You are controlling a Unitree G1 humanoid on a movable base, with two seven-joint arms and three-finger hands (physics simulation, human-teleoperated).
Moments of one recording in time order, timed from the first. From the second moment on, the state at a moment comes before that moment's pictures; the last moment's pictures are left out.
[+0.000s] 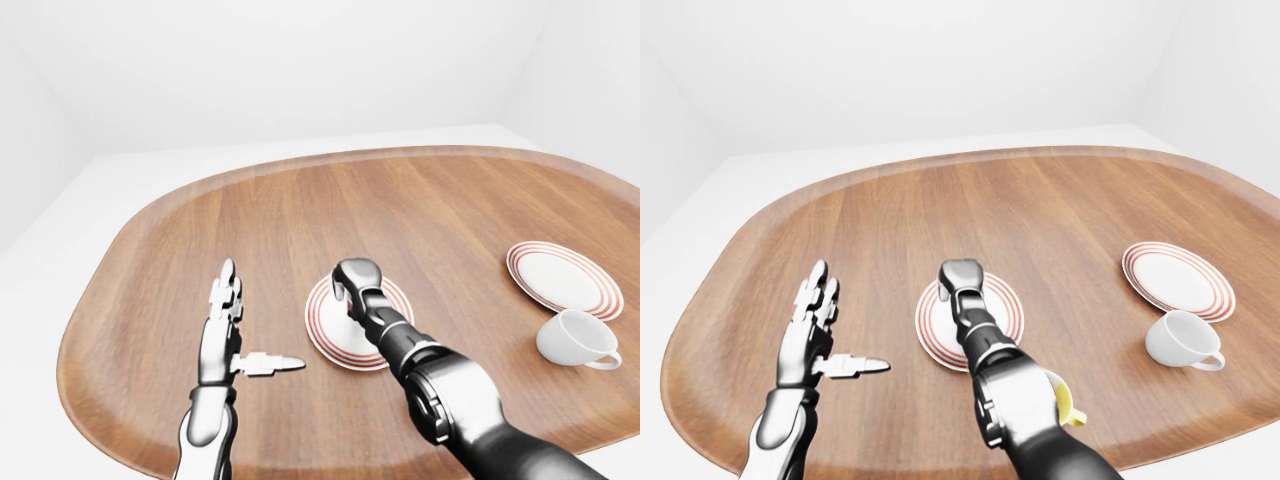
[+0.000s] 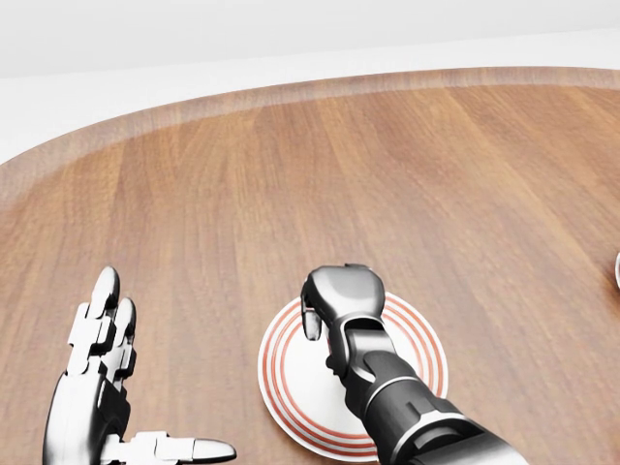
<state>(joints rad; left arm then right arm) 0.26 0.00 -0.01 -0.28 0.04 -0.09 -0.03 -0.91 0.11 -0.07 1.41 -1.30 0.09 -0.35</state>
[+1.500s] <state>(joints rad) 0.27 0.00 -0.01 -0.28 0.04 -0.09 -0.04 -1.15 0.06 -0.06 1.34 -0.91 0.09 -0.03</state>
